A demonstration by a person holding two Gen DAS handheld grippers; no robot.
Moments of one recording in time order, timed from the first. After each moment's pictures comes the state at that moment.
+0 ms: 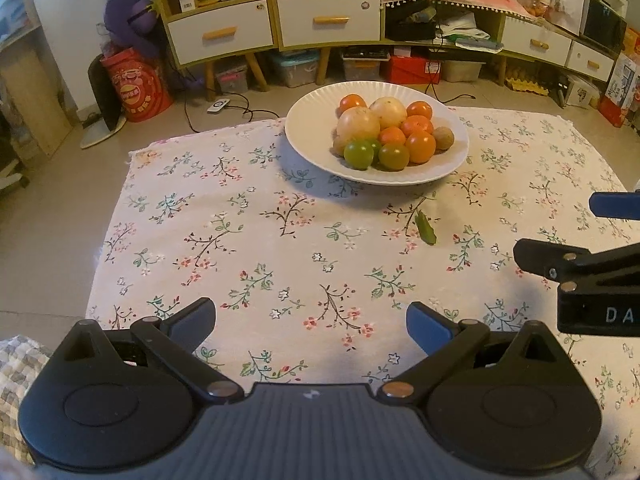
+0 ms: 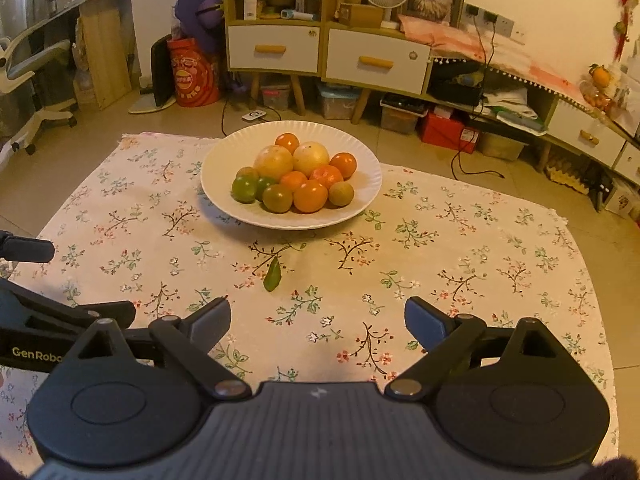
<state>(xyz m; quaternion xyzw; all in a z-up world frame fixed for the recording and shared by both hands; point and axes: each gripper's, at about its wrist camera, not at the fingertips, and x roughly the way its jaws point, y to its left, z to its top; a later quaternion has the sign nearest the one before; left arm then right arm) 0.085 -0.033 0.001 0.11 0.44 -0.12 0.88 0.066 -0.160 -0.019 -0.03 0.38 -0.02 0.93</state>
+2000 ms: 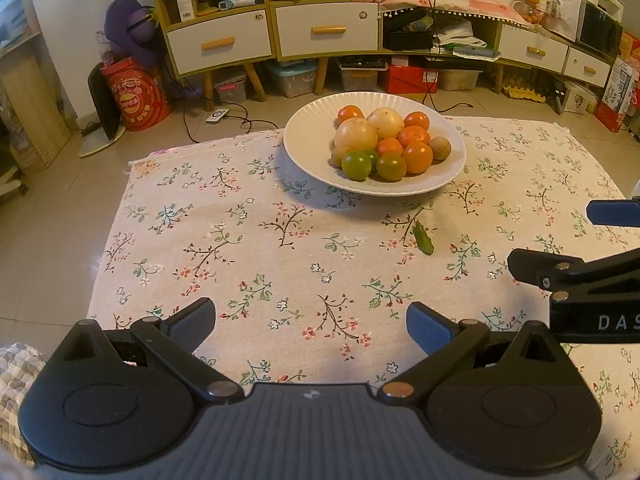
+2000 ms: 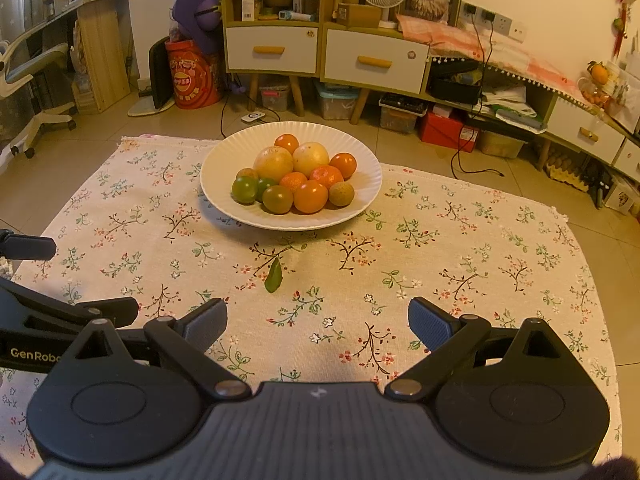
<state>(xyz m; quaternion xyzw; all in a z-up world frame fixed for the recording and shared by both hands) 0.084 -0.033 0.005 0.11 0.43 -0.12 0.89 0.066 -0.162 -0.019 -0.03 0.38 -0.02 0.93</state>
